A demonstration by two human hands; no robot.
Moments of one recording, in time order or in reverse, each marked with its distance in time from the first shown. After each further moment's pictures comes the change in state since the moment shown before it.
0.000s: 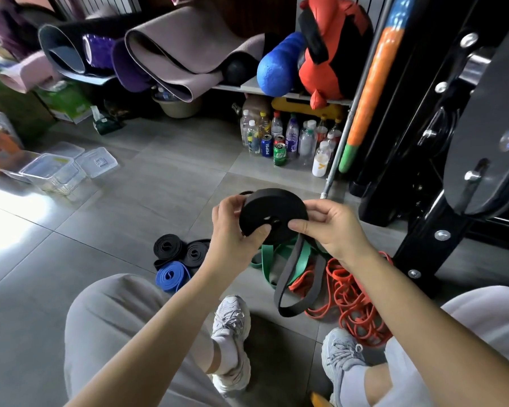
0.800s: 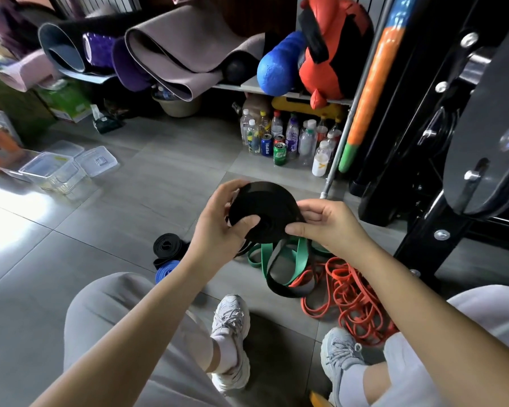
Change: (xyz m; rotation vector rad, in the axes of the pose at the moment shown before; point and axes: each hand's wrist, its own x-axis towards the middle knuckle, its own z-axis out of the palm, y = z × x) left_hand 0.010 0.005 -0.023 -0.058 -0.030 0.166; right_hand 0.001 -0.010 -0.003 -0.070 -0.153 0.024
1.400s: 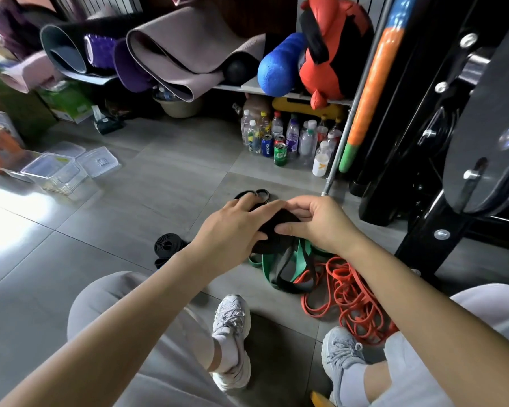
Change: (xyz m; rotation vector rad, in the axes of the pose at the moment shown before) left_hand 0.006 0.002 -0.002 0.915 -0.325 0.400; right_hand 0.011 -0.005 0.009 -0.130 -0.036 0.002
